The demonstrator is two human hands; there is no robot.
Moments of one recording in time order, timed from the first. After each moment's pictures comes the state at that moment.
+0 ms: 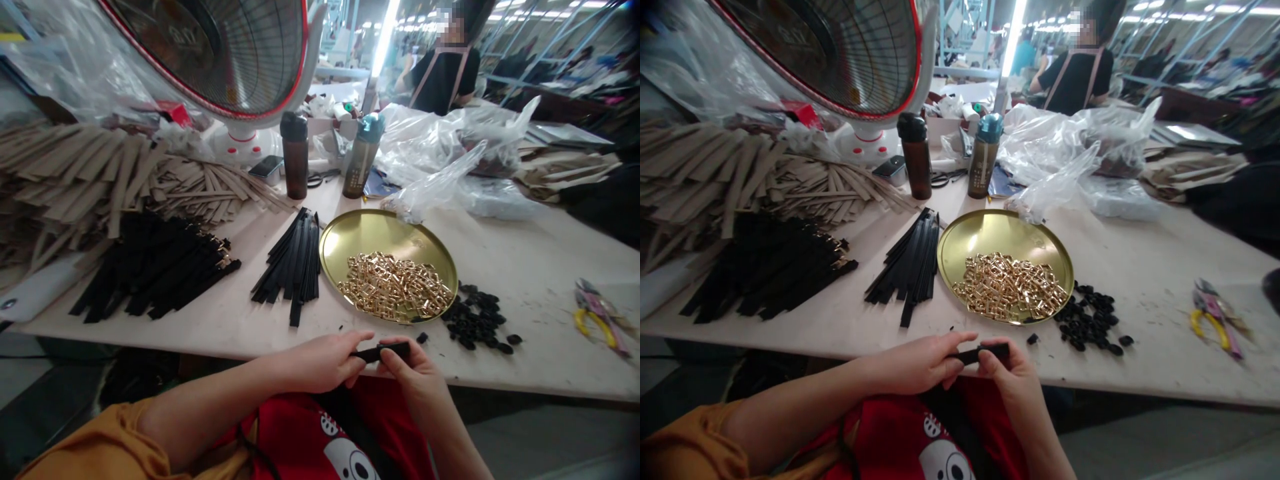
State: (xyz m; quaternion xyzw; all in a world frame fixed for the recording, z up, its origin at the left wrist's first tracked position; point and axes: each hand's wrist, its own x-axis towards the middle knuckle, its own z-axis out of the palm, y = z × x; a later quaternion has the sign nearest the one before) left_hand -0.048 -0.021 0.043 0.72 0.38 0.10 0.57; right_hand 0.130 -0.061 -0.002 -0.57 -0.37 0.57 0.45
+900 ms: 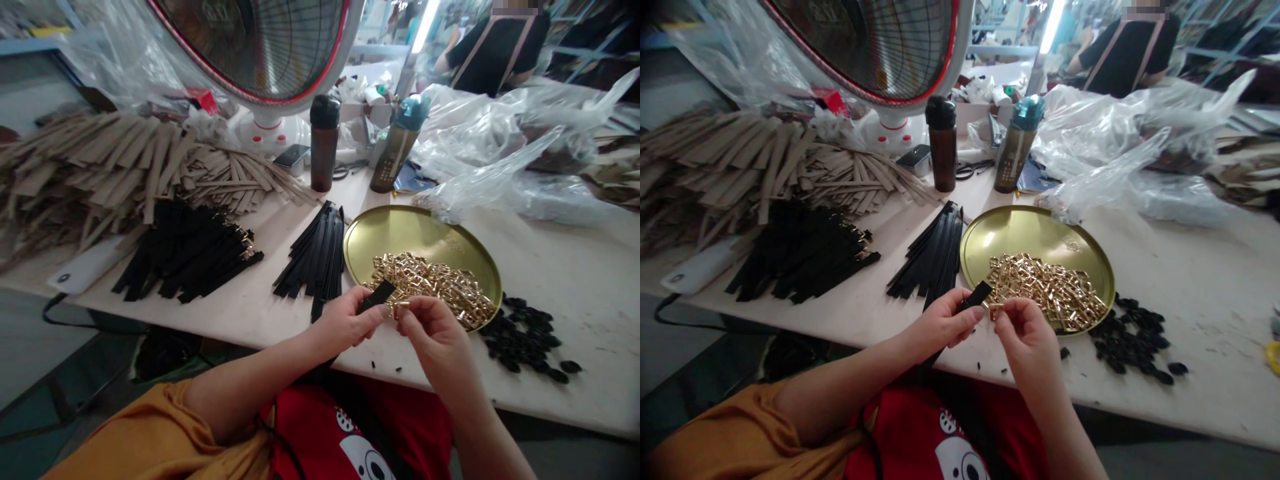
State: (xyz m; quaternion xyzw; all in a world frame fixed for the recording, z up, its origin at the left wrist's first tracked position) left_hand -0.048 0.003 0.039 0.47 0.44 0.35 0.68; right_hand 0.102 -0.006 0.037 -0.57 -0.57 0.40 0.44
